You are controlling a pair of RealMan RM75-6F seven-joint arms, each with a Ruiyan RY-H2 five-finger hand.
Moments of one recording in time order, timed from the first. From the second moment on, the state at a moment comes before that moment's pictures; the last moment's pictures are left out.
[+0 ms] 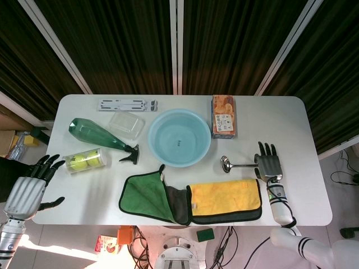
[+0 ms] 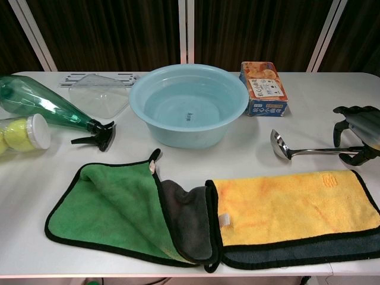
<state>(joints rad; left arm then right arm) -0.10 -1.00 0.03 -1.78 1.64 1.48 0.08 0.45 -1.76 0.16 -1.00 -1.13 1.03 -0.42</state>
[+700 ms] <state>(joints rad) -0.10 -1.00 0.03 -1.79 1.64 1.48 0.08 0.45 -1.77 0.17 -0.98 -1.13 1.02 -0.41</state>
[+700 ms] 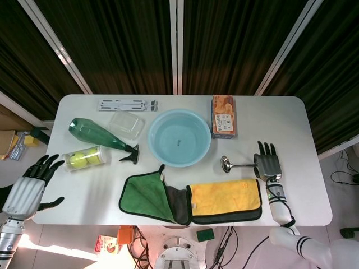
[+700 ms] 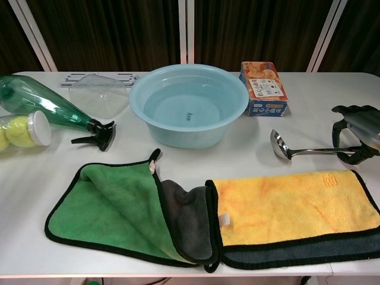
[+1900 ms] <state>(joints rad) -0.10 -1.00 0.03 -1.79 1.64 1.47 0.08 0.42 -1.75 0.16 -1.00 -1.23 1.11 -0.24</state>
